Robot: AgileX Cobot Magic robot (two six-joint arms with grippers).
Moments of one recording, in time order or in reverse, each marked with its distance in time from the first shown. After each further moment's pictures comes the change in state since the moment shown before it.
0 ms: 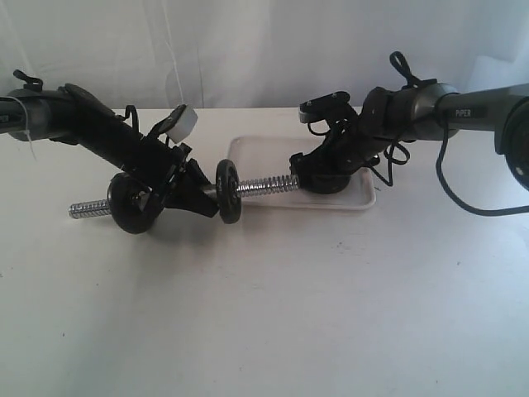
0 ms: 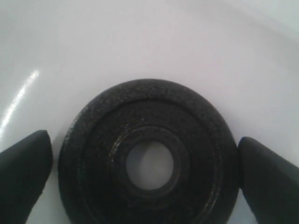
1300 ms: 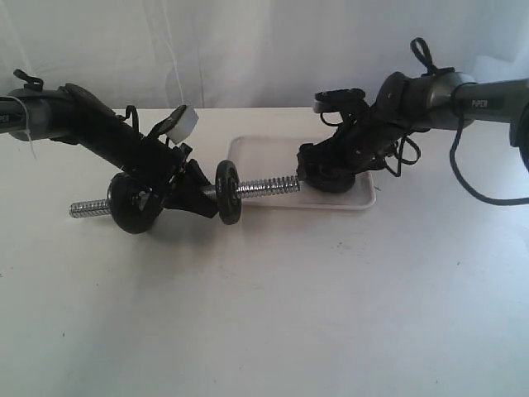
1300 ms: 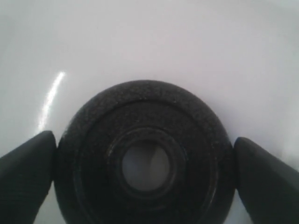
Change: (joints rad) left arm 0.000 0.000 0.000 0.007 0.004 0.008; right arm -0.050 -0.017 -0.038 0.124 0.114 0.035
